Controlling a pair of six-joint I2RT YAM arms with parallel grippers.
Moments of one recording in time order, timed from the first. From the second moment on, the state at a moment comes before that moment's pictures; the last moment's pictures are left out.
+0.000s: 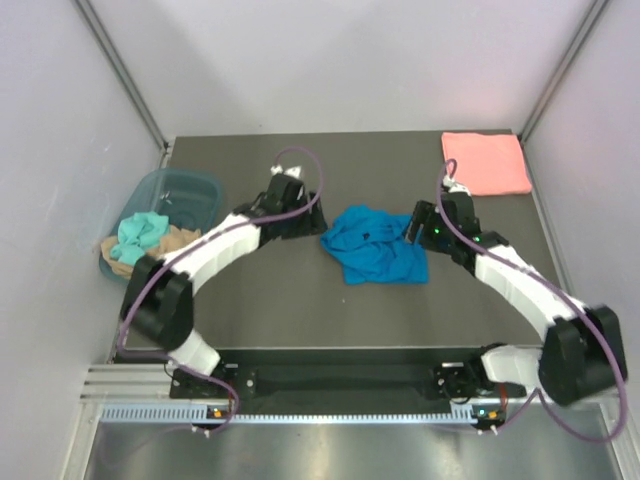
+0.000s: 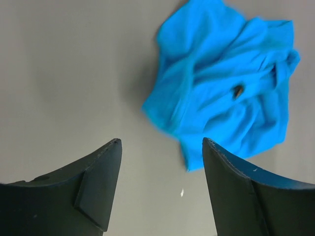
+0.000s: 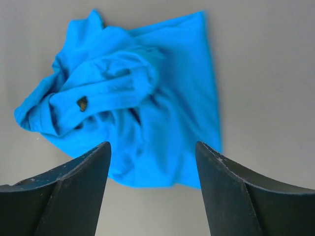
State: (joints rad) left arm -0.53 1.52 1.09 -0.34 0.02 -0.62; right arm 0.35 1.19 0.80 -0.31 0.07 0.55
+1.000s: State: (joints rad) left arm -0.50 1.74 2.06 -0.57 0.14 -0.68; right arm 0.32 1.27 1.54 -0.36 0.01 0.37
